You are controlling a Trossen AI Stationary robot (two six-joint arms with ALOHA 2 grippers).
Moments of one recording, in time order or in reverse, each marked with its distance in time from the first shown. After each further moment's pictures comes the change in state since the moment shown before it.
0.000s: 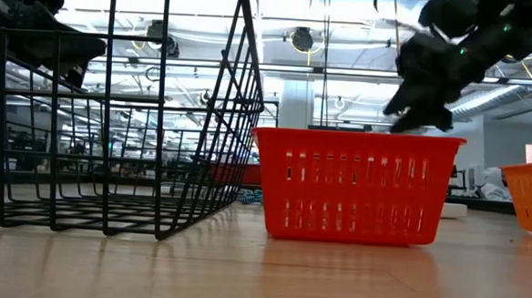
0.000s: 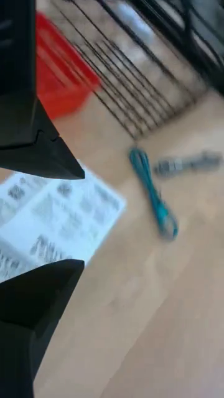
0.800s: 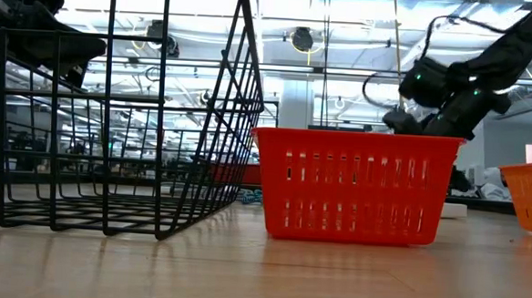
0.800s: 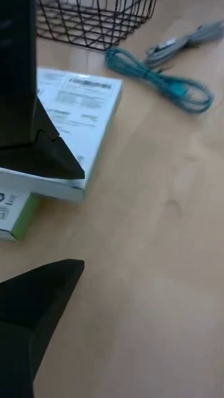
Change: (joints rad) left arm 0.000 0.000 0.000 0.001 0.000 0.000; right arm -0.261 0.353 -0.141 0.267 -0.196 0.220
